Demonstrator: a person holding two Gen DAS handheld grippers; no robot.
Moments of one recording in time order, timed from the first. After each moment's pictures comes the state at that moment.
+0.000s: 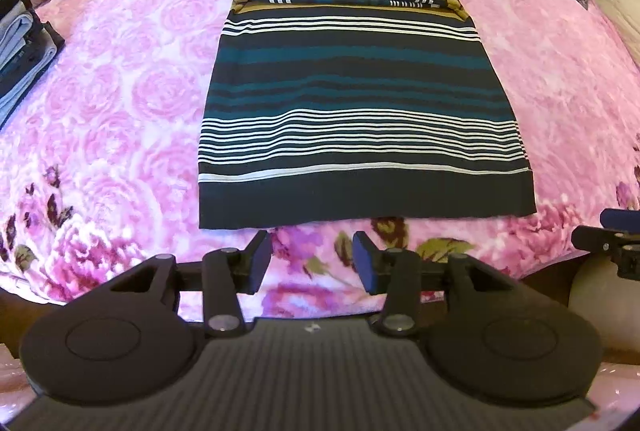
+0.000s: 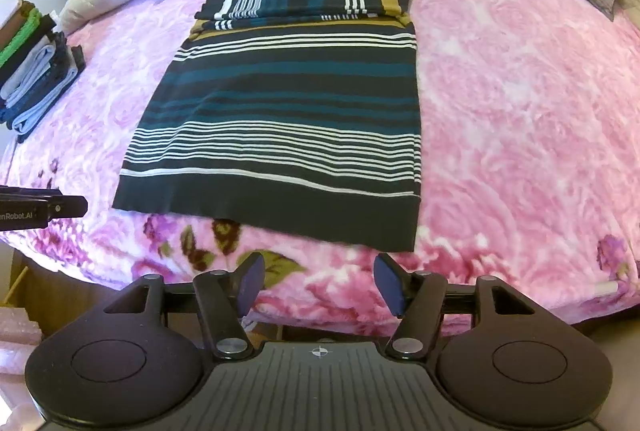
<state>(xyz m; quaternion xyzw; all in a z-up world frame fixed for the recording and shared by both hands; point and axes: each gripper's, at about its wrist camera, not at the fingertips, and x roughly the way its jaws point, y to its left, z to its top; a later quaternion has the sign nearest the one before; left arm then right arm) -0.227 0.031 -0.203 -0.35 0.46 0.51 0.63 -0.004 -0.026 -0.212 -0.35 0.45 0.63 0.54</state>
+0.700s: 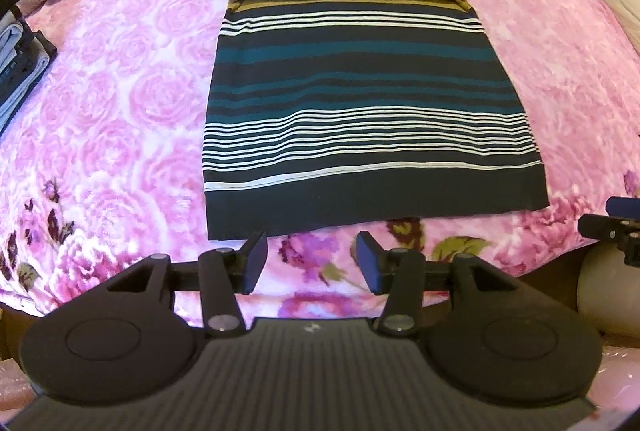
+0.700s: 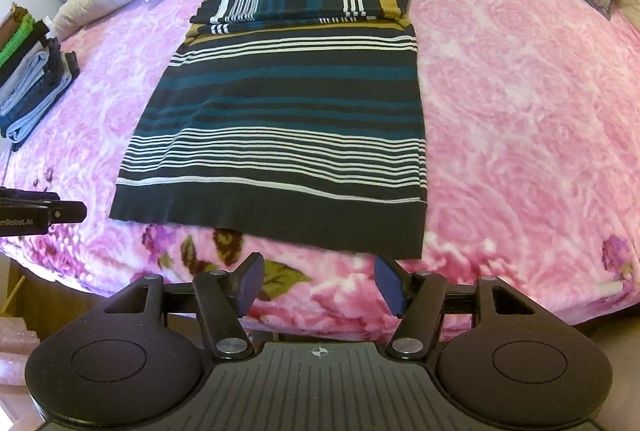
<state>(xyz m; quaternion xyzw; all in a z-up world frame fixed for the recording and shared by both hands) -0.239 0.048 -0.218 -0.34 0.48 0.50 0.64 -0.014 -0.015 -0.227 -0.34 0.45 0.61 0.55</state>
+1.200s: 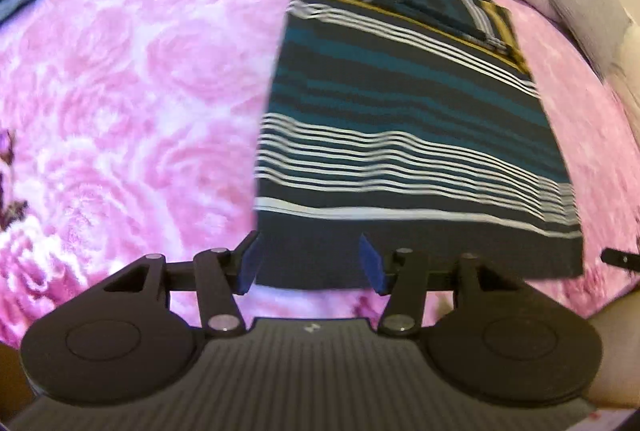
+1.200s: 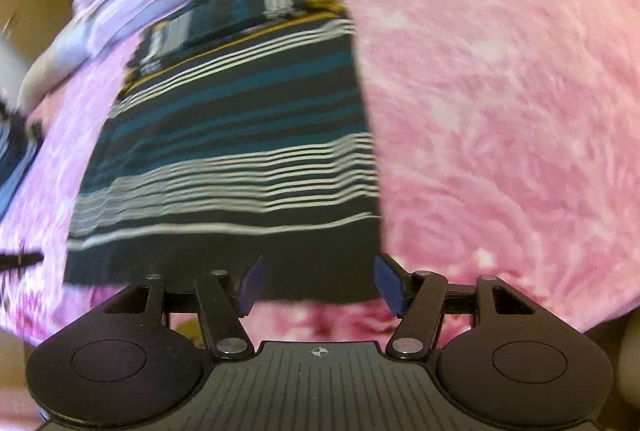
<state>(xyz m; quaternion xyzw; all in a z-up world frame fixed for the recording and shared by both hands) -0.364 0.106 -0.312 -0.43 0.35 0.51 0.66 0.075 0.010 -0.322 -0.23 0.50 0.59 0.59</state>
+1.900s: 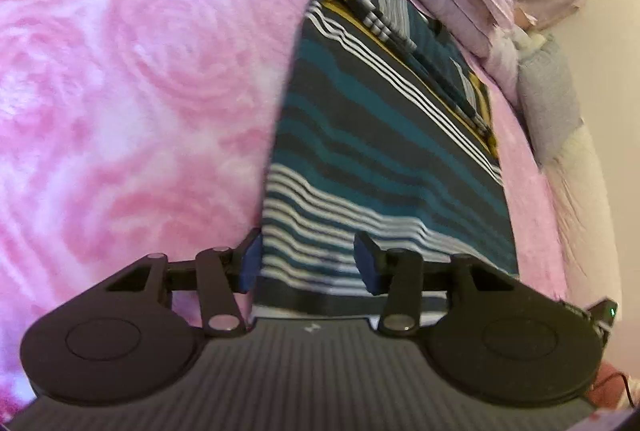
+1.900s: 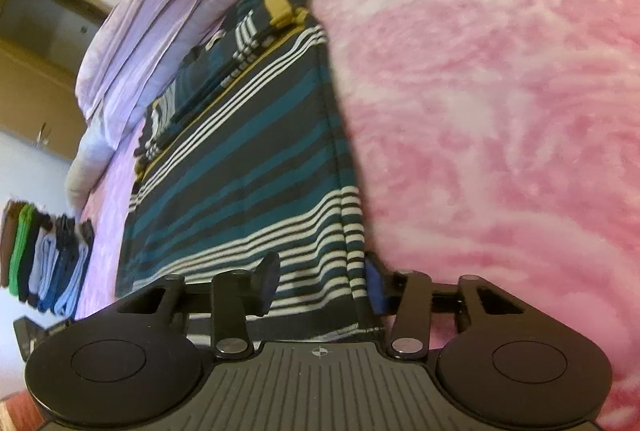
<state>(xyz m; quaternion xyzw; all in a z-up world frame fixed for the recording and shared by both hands) -0.416 0.171 -0.392 -0.55 0.20 0.42 0.70 0.128 0.061 -0.394 -0.08 0.58 0.62 0.52</state>
